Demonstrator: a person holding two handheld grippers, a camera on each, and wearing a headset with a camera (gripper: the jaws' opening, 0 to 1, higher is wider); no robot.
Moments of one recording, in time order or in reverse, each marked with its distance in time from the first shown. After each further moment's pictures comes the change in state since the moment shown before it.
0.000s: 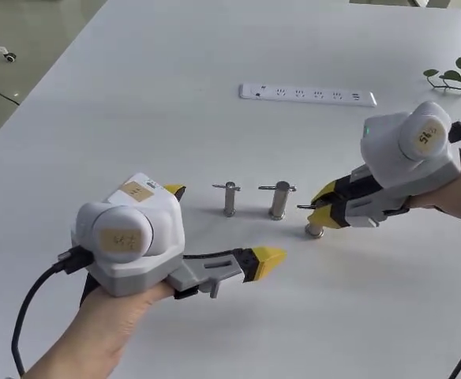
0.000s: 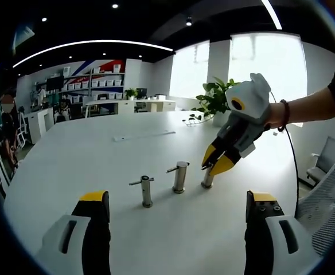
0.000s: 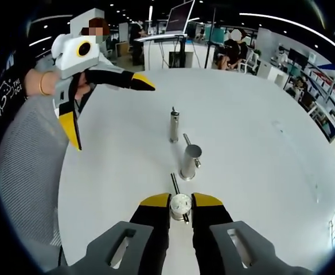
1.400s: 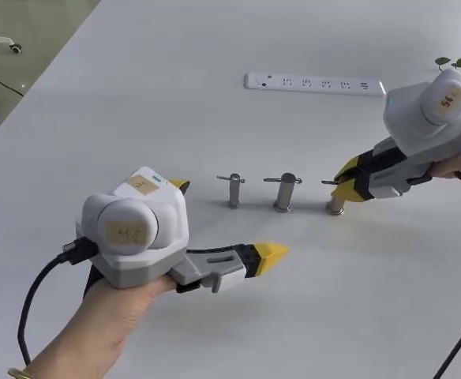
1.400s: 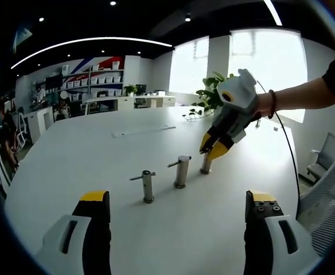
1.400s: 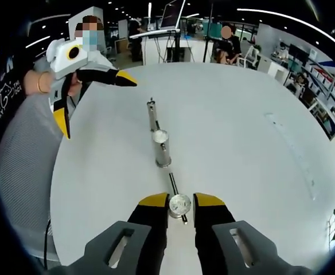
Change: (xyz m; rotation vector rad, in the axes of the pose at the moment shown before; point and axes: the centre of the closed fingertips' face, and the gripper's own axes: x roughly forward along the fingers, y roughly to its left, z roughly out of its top) left arm 0.003 0.003 -0.008 0.011 0.036 0.002; right arm -0.005 -0.036 -0.015 0.003 0.033 0.011
